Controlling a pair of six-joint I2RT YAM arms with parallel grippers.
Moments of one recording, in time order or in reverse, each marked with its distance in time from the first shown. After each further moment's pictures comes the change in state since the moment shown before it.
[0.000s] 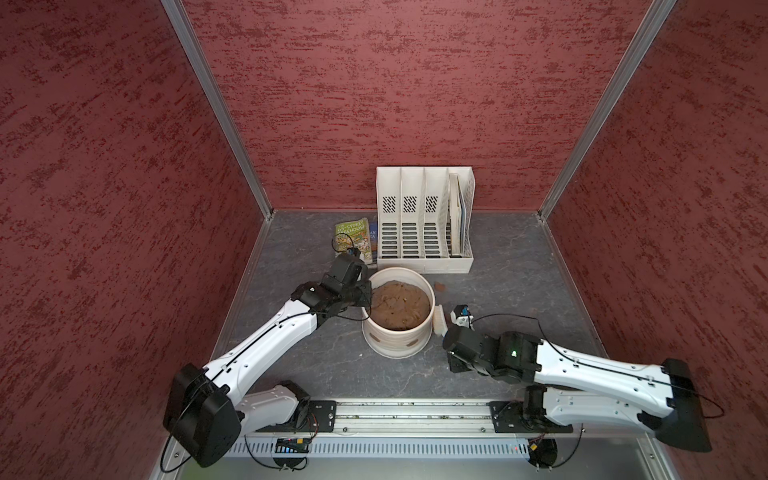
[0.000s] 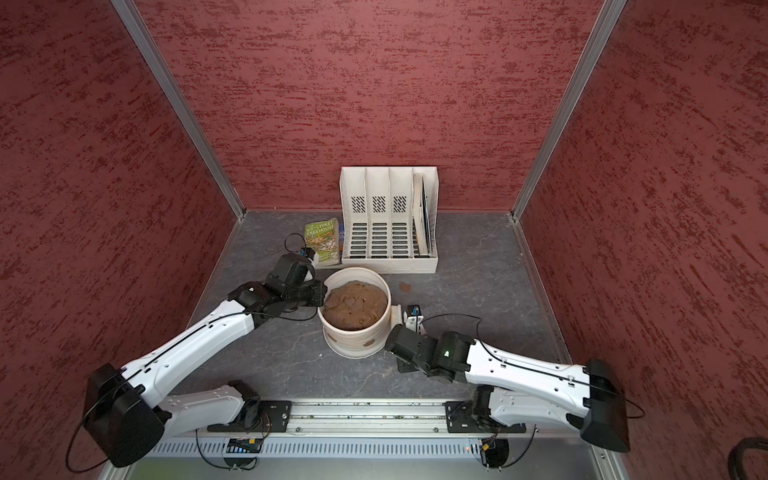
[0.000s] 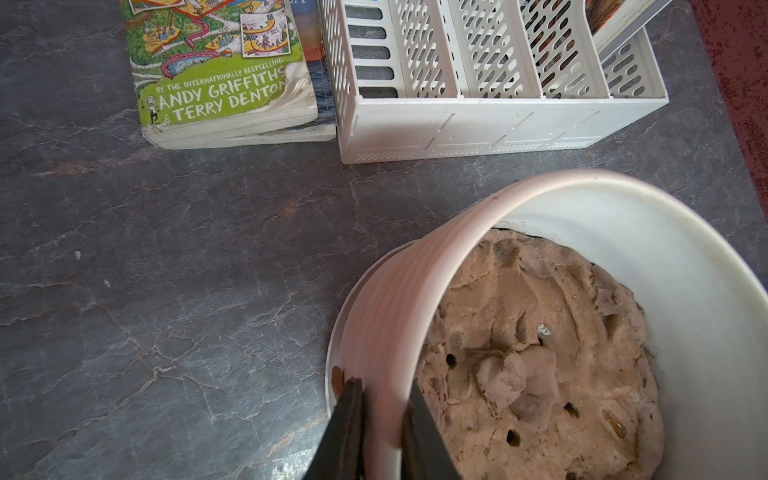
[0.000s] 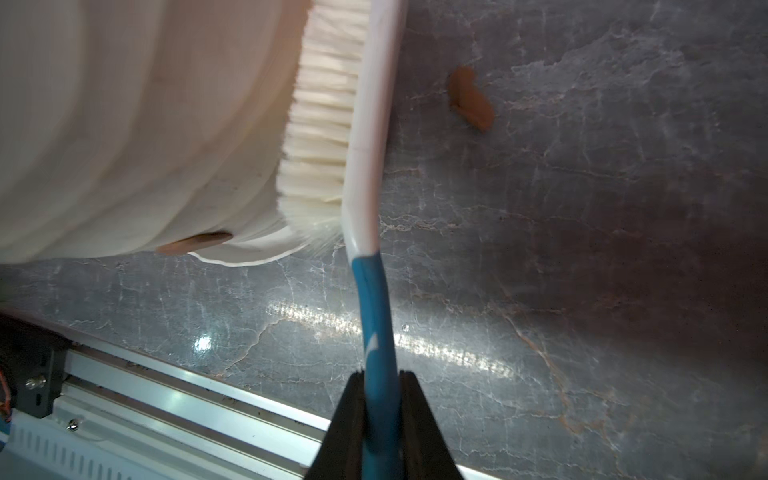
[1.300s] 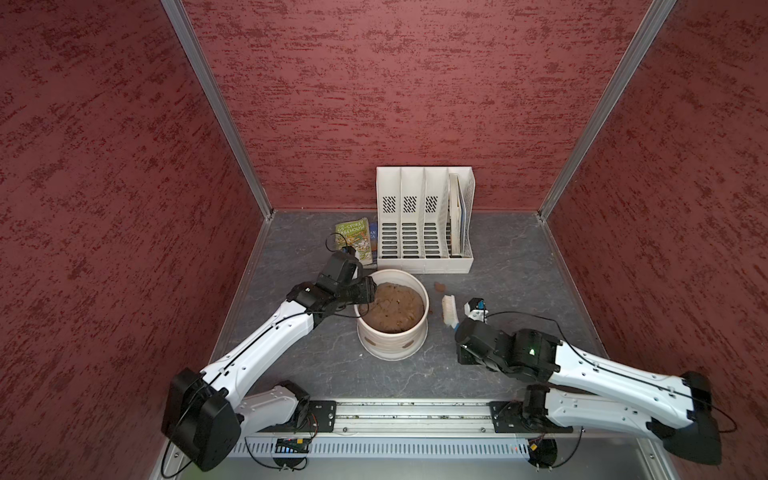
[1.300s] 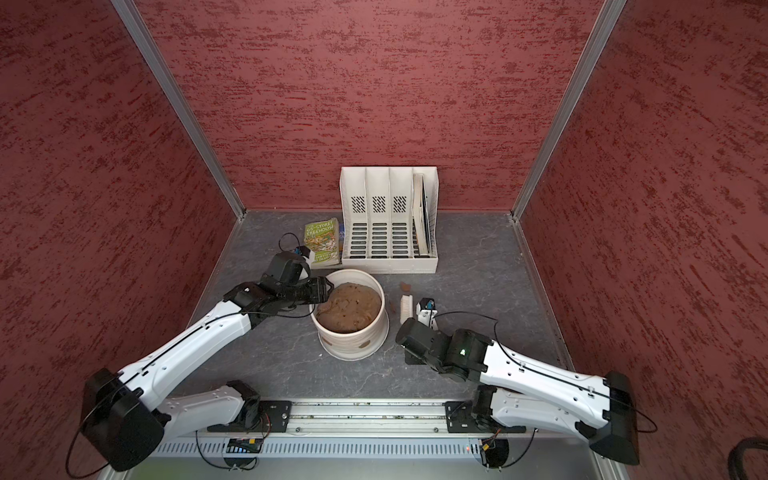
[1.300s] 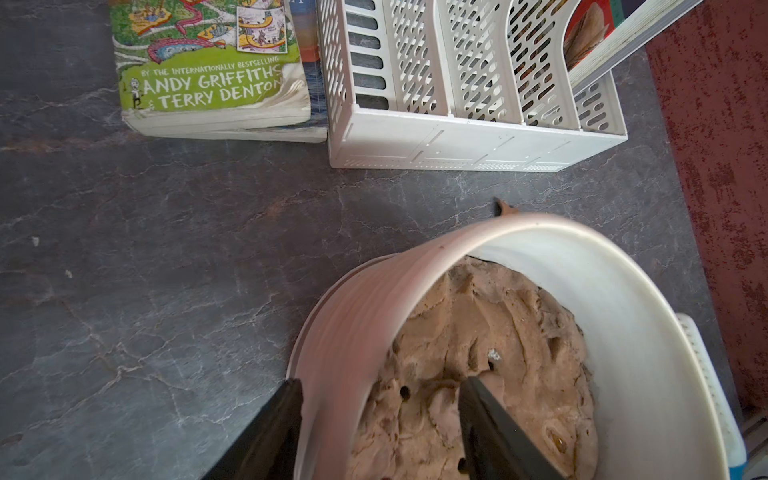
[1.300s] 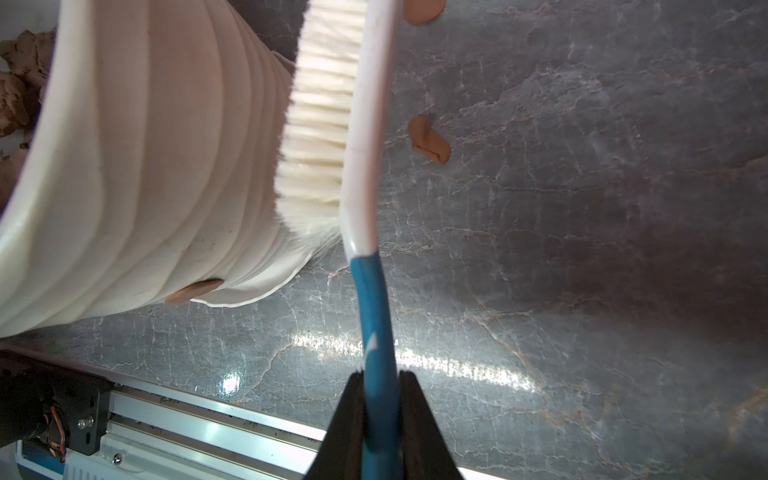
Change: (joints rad) left arm 0.041 0.016 0.006 0.043 0.071 -0.060; right arm -0.046 -0.111 0.019 -0.061 0.050 0.062
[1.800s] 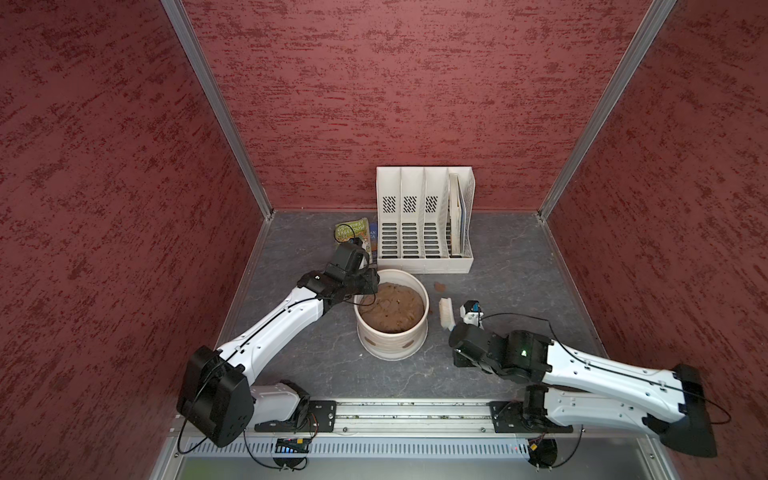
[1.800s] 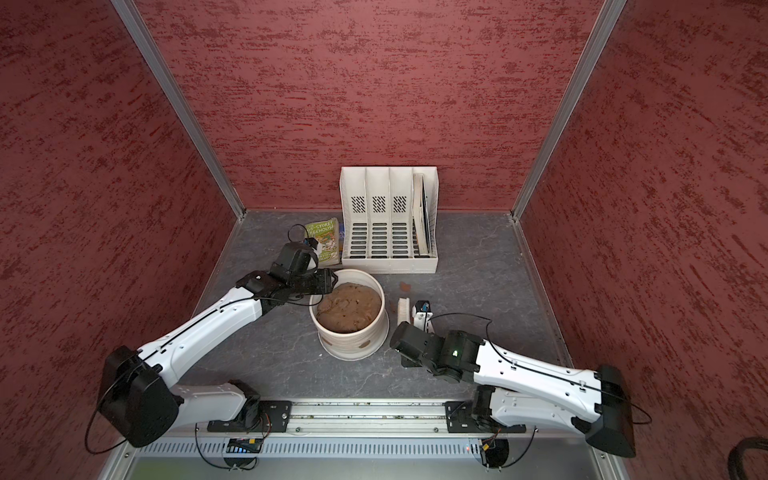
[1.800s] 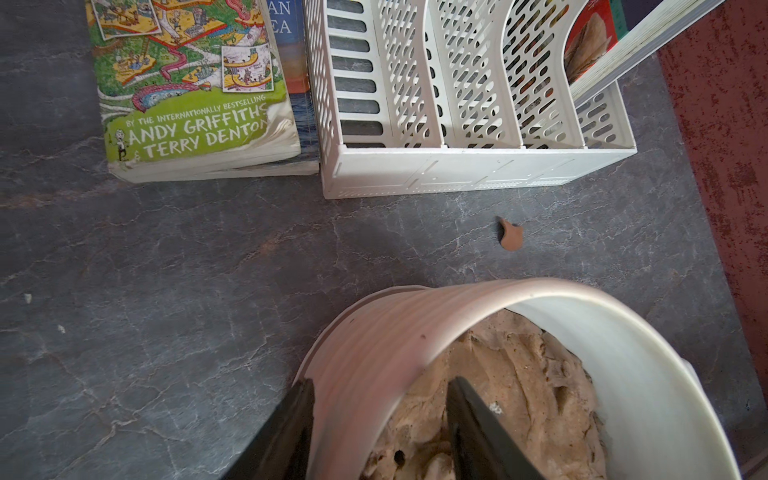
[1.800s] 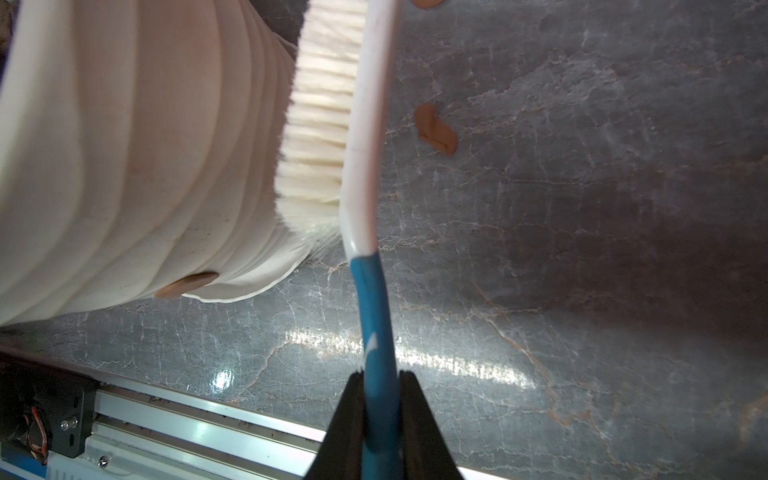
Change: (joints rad) left arm 0.002 0.089 0.067 0.021 -0.014 0.048; right arm 0.030 0.036 0.000 0.011 0.012 0.019
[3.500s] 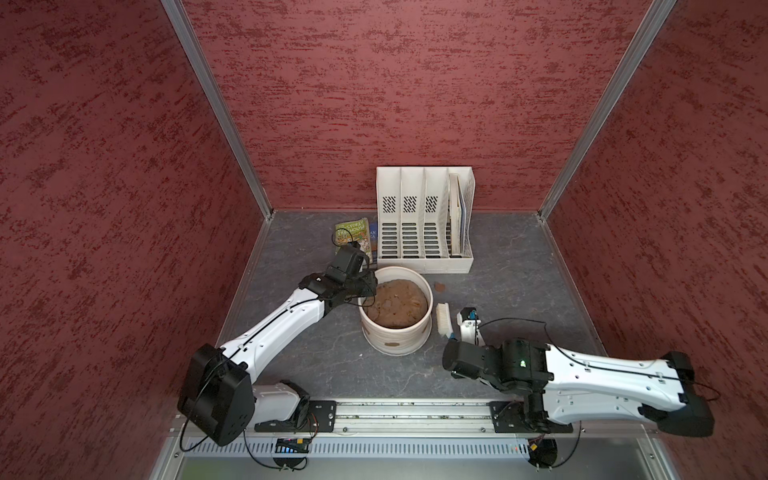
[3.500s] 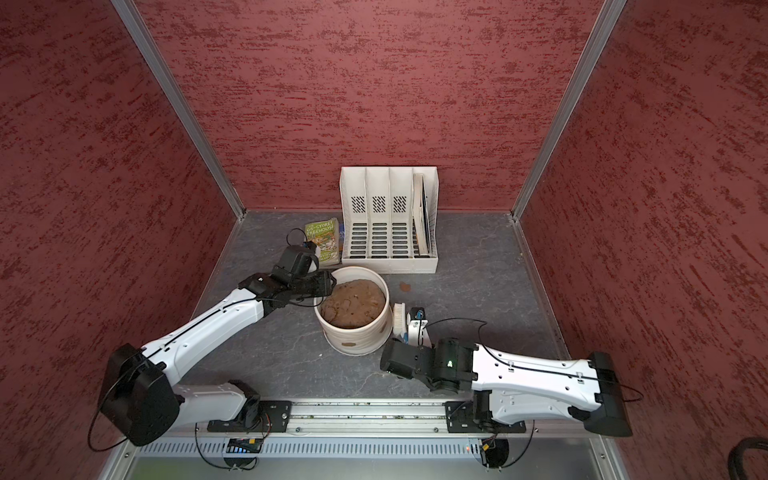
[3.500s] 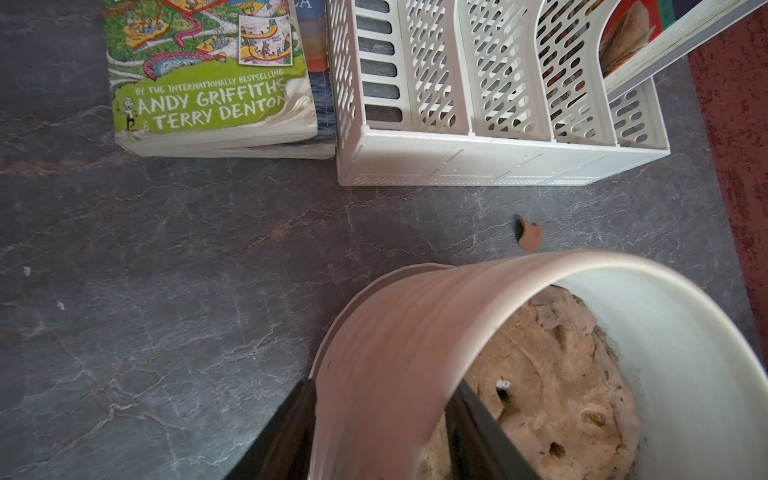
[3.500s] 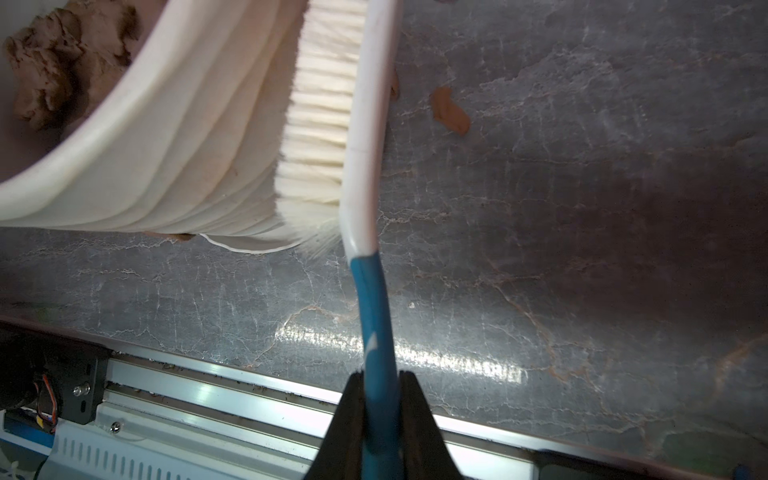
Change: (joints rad) left arm 0.003 0.005 -0.035 0.017 -0.017 -0.037; right arm 0.182 0.043 0.098 -0.132 0.087 0.153
